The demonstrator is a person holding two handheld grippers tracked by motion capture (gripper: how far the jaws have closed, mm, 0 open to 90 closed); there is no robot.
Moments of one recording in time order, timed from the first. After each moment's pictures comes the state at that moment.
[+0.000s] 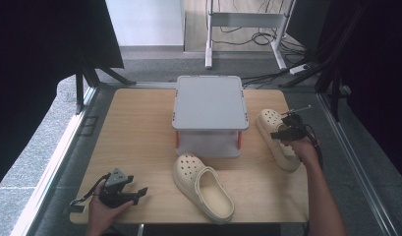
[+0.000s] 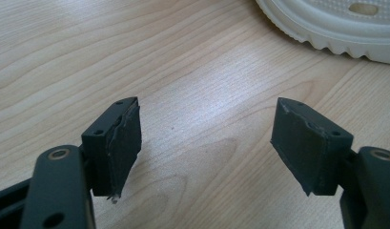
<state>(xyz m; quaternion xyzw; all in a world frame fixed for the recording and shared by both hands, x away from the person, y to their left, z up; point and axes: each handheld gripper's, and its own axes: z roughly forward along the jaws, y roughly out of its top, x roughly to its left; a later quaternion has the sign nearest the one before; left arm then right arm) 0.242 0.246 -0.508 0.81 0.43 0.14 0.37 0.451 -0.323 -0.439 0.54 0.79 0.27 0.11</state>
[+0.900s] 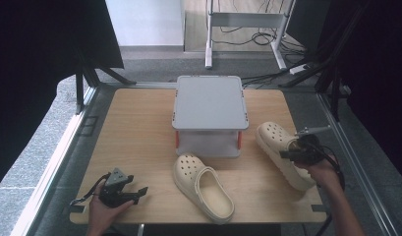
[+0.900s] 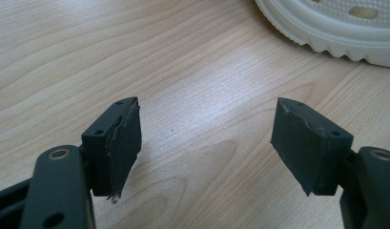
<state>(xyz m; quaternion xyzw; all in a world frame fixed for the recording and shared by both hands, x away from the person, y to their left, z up) 0.242 0.246 -0.507 0.81 0.44 0.13 0.38 0.347 -0.333 -0.408 0.47 0.82 0.30 0.11</state>
